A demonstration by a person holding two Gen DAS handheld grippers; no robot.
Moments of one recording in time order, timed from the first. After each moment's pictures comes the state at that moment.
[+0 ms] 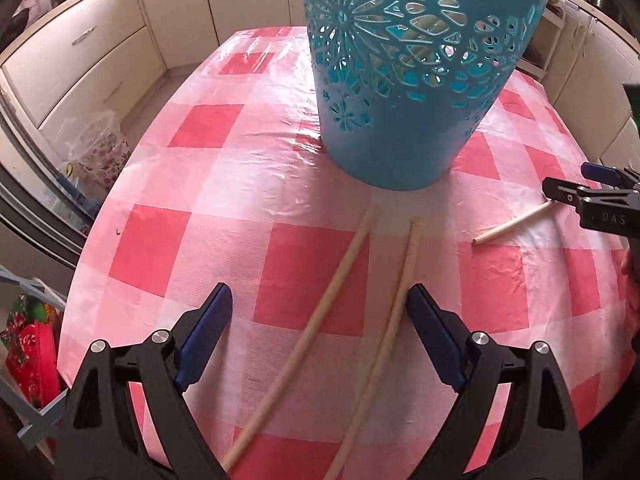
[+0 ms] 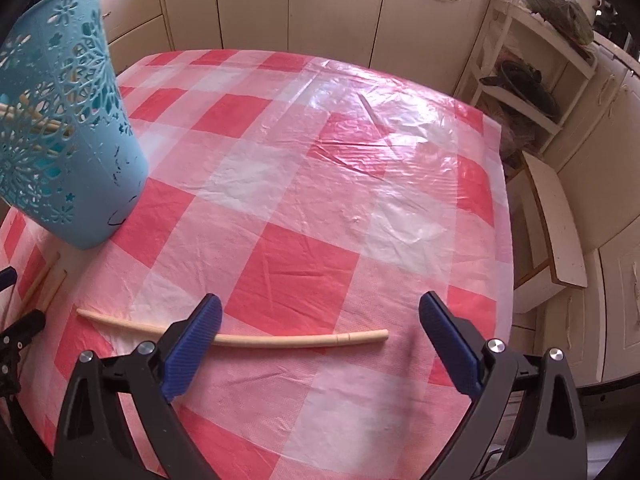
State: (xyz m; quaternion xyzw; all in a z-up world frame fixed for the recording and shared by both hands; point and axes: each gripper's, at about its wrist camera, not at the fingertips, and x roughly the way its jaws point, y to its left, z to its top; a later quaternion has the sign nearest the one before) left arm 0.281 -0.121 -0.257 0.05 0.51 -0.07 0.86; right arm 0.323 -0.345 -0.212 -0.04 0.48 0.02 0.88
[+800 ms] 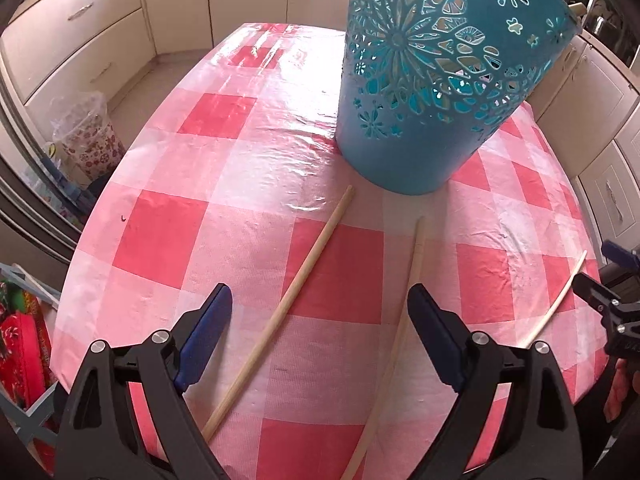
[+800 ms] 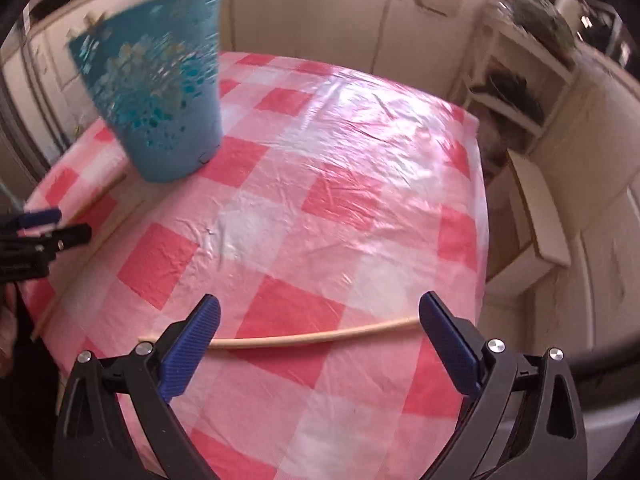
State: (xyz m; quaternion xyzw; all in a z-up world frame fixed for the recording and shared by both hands) left arm 0.280 -0.089 -0.249 -0.01 0.52 -0.10 0.85; right arm 0.229 -0.330 -0.188 0.00 0.47 -0.01 0.88
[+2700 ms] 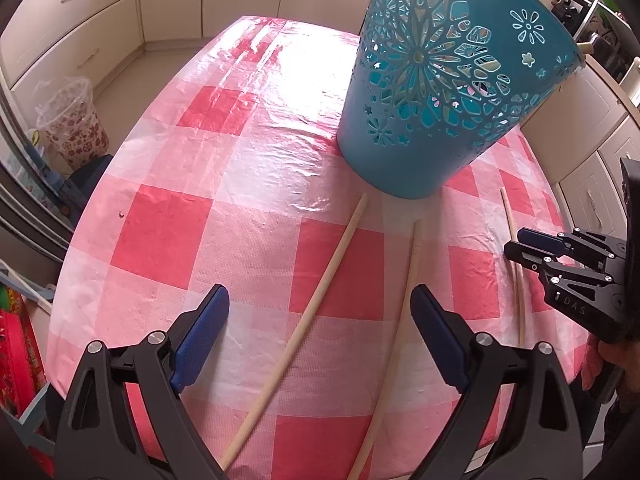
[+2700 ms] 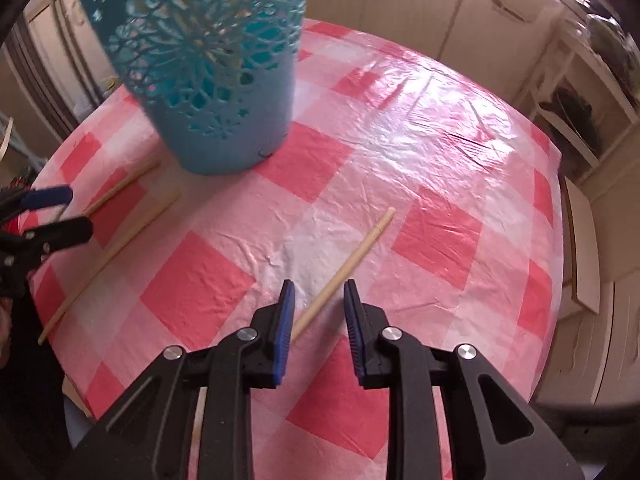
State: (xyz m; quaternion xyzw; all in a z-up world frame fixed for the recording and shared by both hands) left arm 0.288 -0.071 -0.248 -0.04 0.53 -0.13 0.84; right arm 0.298 -0.289 -0.208 -0.07 0.51 0.07 0.85
